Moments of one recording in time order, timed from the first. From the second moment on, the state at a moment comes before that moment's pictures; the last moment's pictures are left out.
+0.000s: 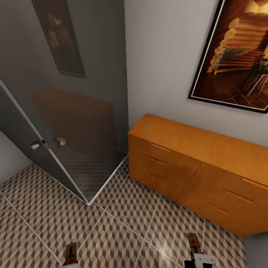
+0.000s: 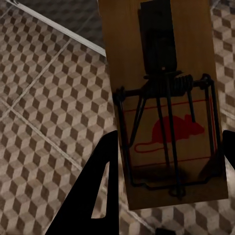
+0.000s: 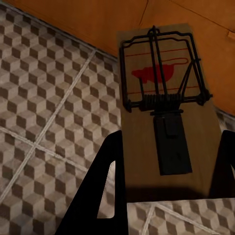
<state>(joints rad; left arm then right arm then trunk) -0.35 0.04 -0.66 0.07 0.72 -0.81 0.12 -0.18 -0.03 0.07 -0.48 -0.02 -0.45 -0.20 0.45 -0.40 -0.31</state>
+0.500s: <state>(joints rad) -0.36 0.04 -0.66 0.07 0.72 -0.81 0.12 -0.18 -0.03 0.07 -0.48 -0.02 -0.45 -0.20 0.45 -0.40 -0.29</state>
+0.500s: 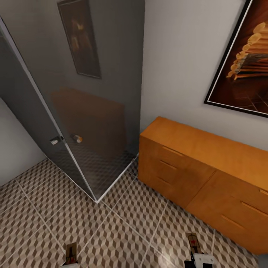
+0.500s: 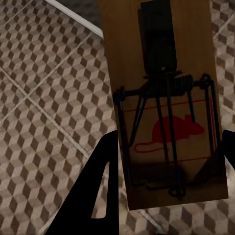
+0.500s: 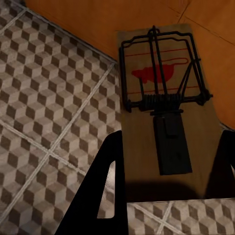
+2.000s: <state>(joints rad) -0.35 0.04 -0.66 0.07 0.72 -0.81 0.12 -0.18 -0.03 0.07 -0.47 -0.02 -0.45 -0.20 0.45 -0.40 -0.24</state>
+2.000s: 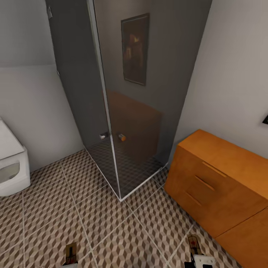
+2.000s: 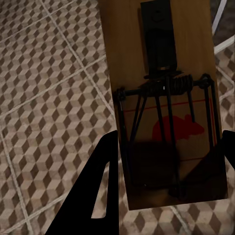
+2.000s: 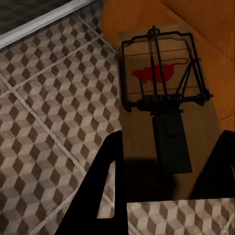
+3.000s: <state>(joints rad) -0.35 0.04 -0.66 0.07 0.72 -0.79 0.12 -0.18 -0.03 0.07 -0.46 -0.02 -0.45 -0.22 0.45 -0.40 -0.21</state>
